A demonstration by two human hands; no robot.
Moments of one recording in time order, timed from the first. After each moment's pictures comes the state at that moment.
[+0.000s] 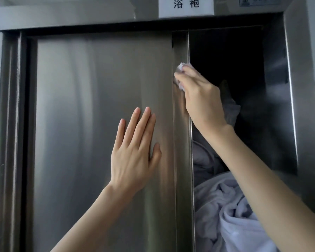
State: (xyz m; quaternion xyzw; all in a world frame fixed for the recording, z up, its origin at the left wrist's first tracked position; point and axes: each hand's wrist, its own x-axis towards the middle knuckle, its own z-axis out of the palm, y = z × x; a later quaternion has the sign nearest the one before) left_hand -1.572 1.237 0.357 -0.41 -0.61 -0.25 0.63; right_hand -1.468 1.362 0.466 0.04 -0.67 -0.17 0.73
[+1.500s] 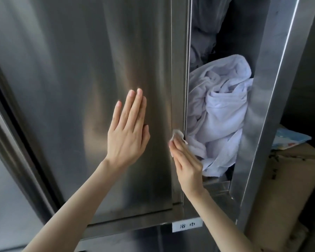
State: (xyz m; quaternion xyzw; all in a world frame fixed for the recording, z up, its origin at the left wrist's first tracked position) left_hand -1.599 1.212 0.159 -0.52 -0.61 -0.22 0.56; right_hand -1.466 1.323 0.060 -0.08 -0.73 -0.01 0.68
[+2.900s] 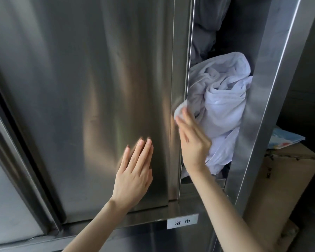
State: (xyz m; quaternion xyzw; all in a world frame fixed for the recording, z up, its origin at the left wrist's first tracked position) left_hand -1.580 1.200 0.044 -0.54 -0.68 -0.10 0.49; right_hand -1.465 1.338 0.115 -0.07 -0.65 -0.05 0.75
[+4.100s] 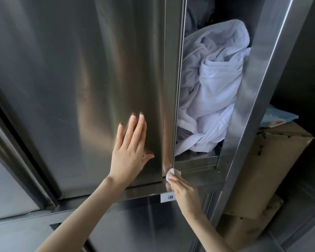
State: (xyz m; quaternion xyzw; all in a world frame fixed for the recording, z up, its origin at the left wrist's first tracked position) left_hand -1.570 1.205 0.044 -0.50 -0.72 -0.09 0.47; right_hand -1.406 1.300 -0.082 -0.17 -0.85 0.05 0.49
